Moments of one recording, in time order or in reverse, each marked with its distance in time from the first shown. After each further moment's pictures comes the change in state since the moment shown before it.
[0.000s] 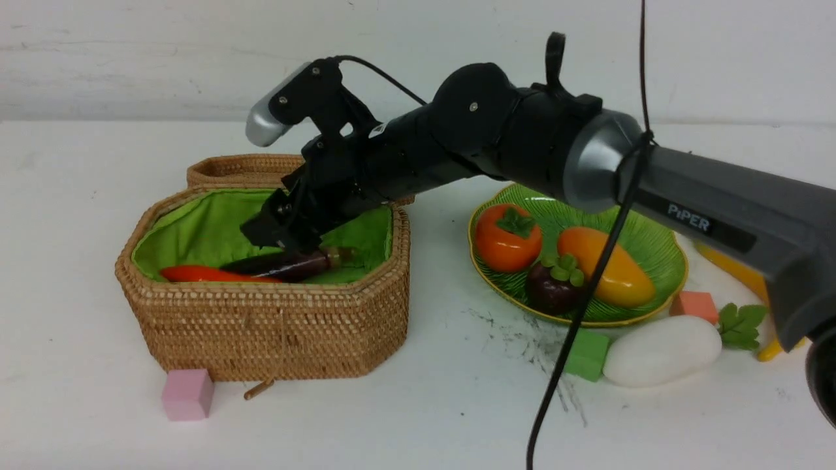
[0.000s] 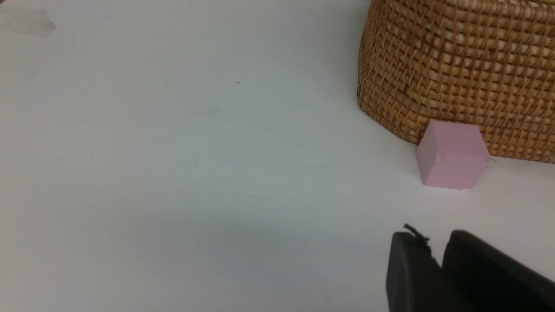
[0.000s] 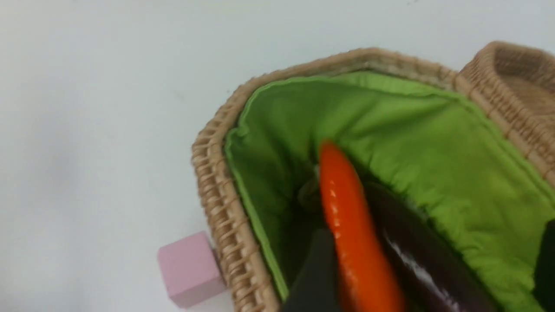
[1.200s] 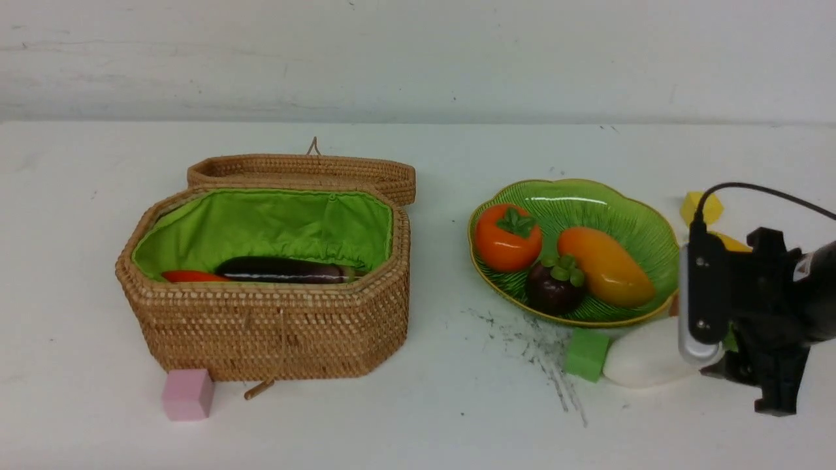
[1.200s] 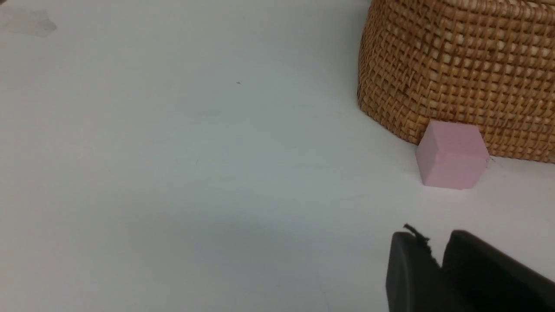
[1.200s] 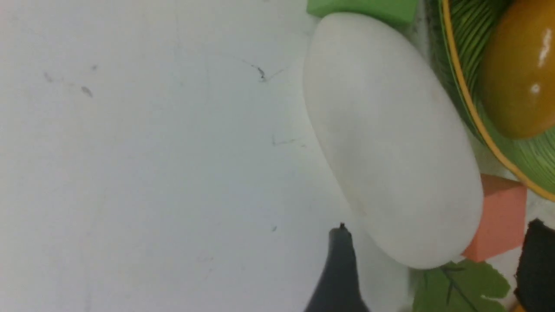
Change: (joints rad) right arm -0.505 -0.649 1.042 -0.685 -0.096 -0.369; left arm 0.000 0.000 0.000 0.000 0.000 0.000
